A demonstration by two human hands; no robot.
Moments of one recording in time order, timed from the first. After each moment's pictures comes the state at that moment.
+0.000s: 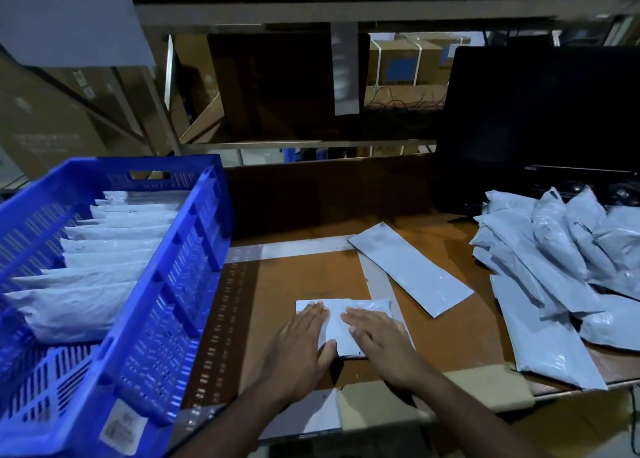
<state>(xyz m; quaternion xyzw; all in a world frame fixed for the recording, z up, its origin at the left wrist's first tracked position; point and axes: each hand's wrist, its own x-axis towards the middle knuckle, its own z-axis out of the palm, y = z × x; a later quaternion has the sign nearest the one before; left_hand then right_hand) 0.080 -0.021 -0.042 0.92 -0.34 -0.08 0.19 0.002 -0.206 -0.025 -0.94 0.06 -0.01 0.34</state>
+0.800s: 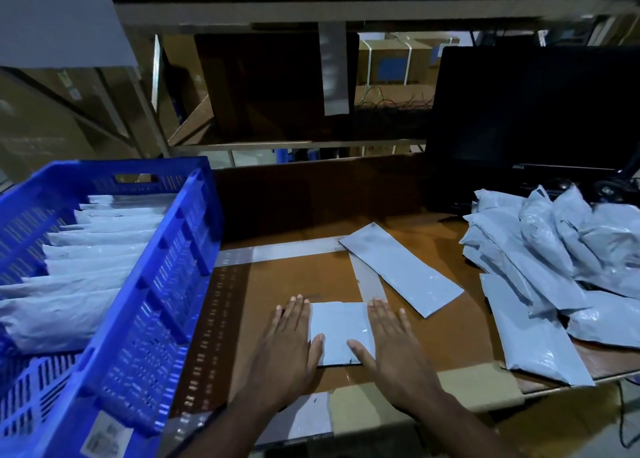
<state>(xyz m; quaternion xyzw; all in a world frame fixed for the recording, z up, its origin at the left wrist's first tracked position) 0.084 -0.023 -0.053 0.94 -0.32 -0.02 0.13 -0.015 -0.221 -0.044 -0.98 0.13 0.01 0.13</state>
